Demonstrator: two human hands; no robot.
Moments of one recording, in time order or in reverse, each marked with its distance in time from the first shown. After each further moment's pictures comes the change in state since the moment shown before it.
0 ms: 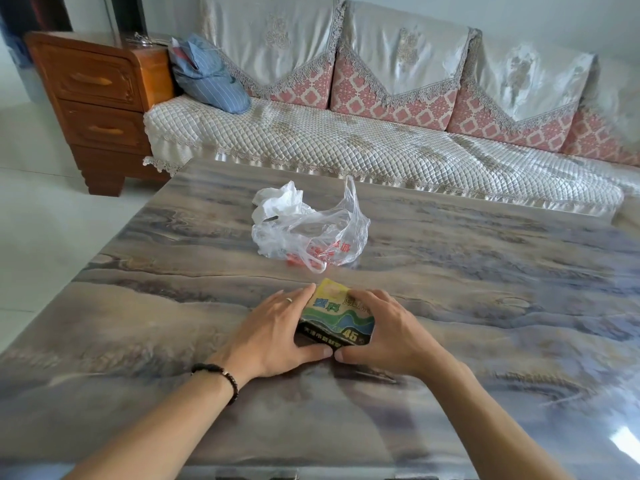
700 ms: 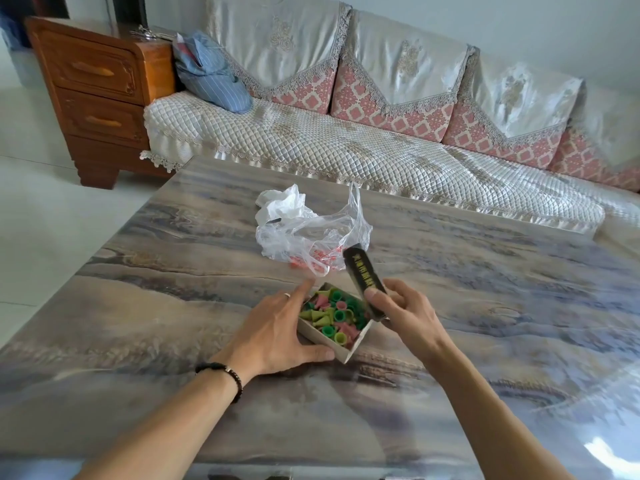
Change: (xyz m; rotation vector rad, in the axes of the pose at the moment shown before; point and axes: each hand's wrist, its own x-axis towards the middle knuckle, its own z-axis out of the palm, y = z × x) left_hand 0.000 -0.011 0.000 -0.094 0.015 -0.085; right_hand -0.001 -0.010 -0.021 0.613 0.195 0.300
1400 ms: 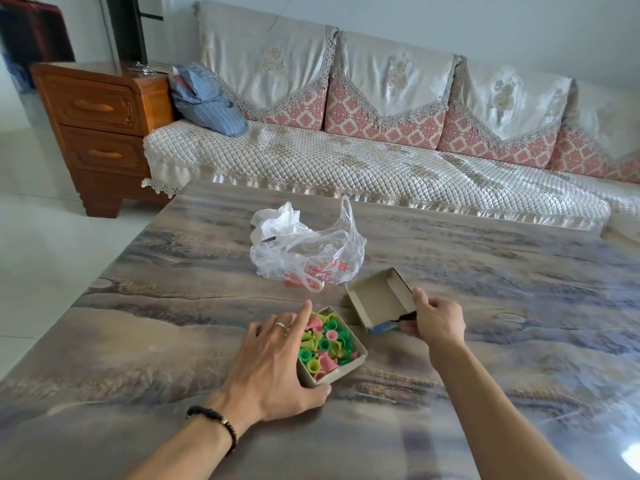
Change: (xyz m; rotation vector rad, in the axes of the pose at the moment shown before) left_hand -0.020 0.020 0.002 0.294 0.077 0.018; right_hand 0.040 0.029 -0.022 0.254 0.489 0.346
